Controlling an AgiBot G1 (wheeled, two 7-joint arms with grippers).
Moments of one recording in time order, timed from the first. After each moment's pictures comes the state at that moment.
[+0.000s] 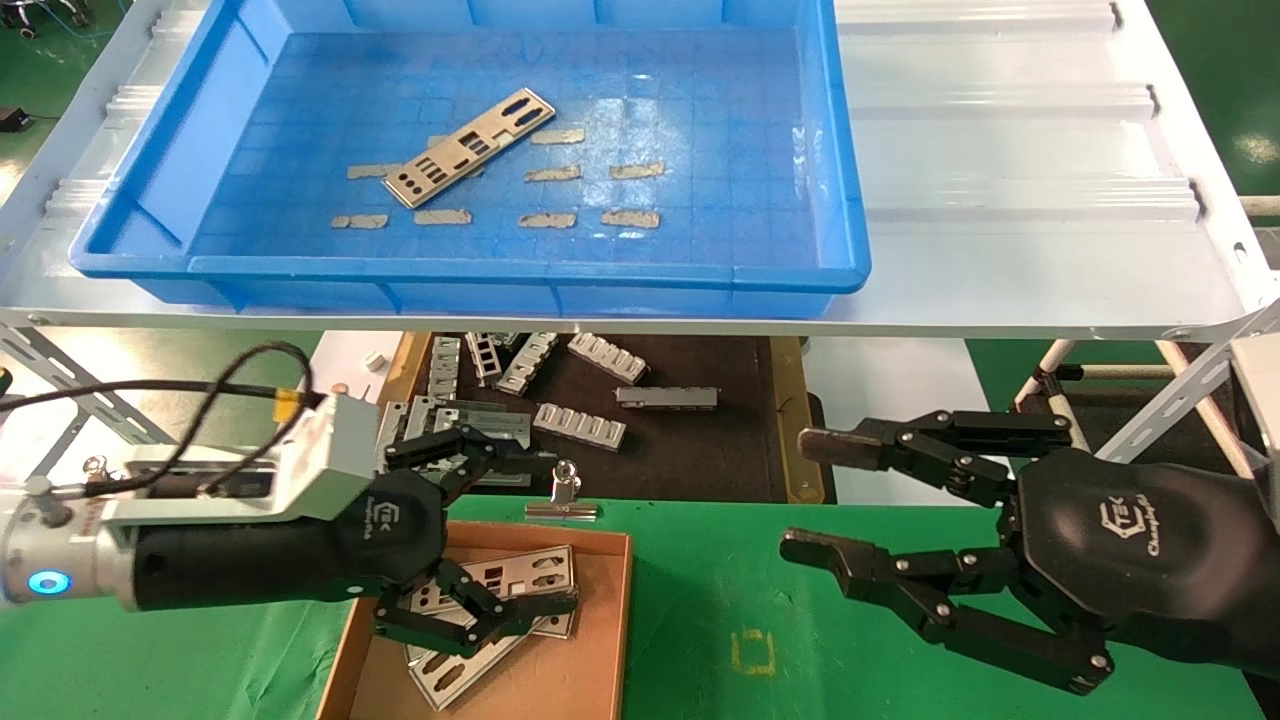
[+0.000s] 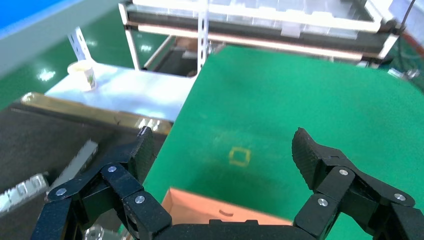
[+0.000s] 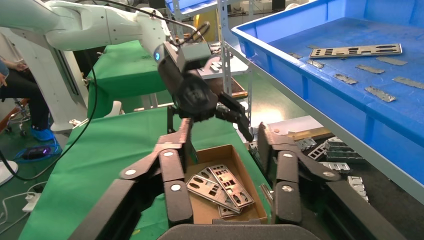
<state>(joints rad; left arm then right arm) -1.27 0.75 0.62 -0.96 0.91 1.41 0.04 1.10 -0.54 -0.44 1.23 -0.61 -1.41 0.09</state>
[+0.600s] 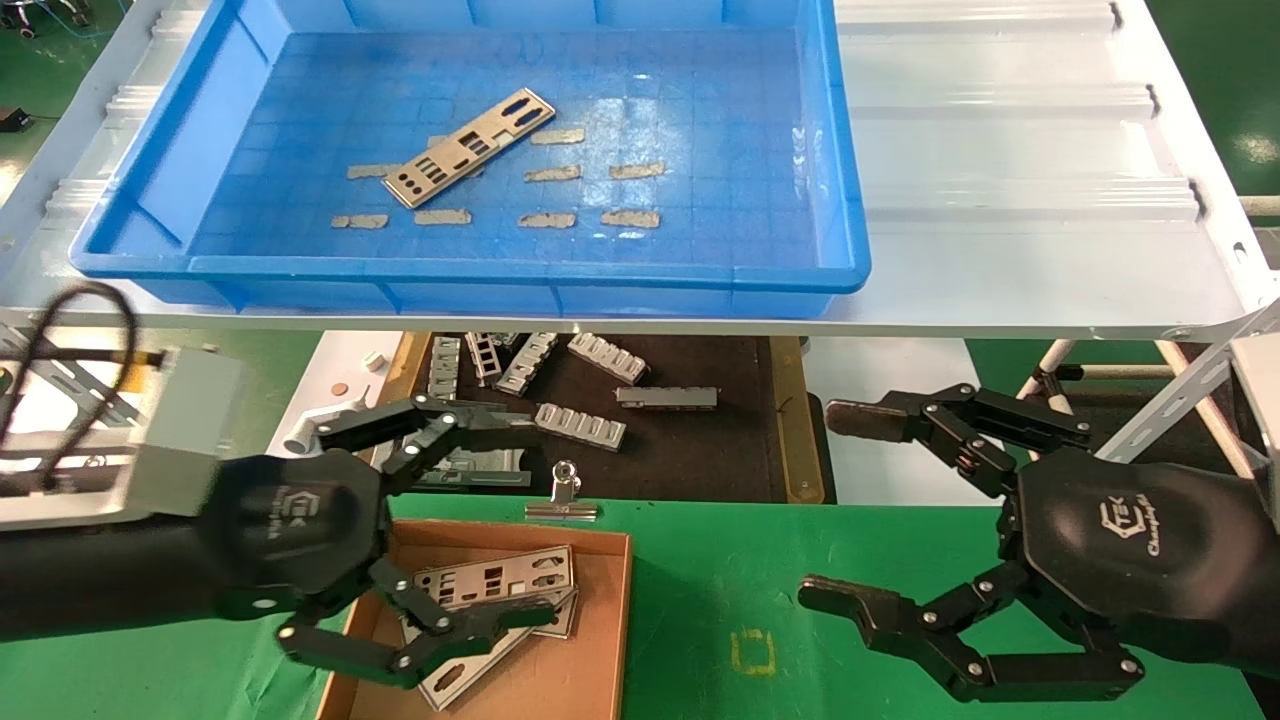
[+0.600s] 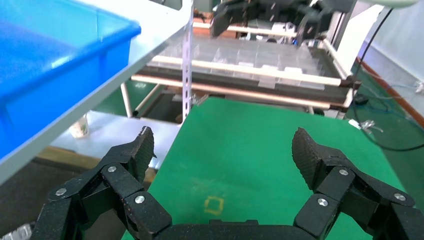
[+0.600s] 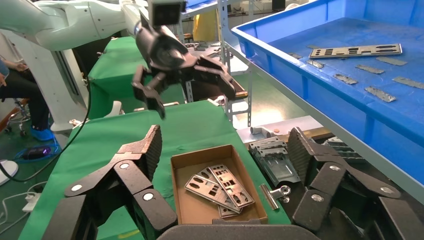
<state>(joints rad) -1.15 0.66 0.41 -1.16 0.80 1.46 -0.10 1.10 -0.54 -0.44 1.23 -0.61 -1.41 0.09</state>
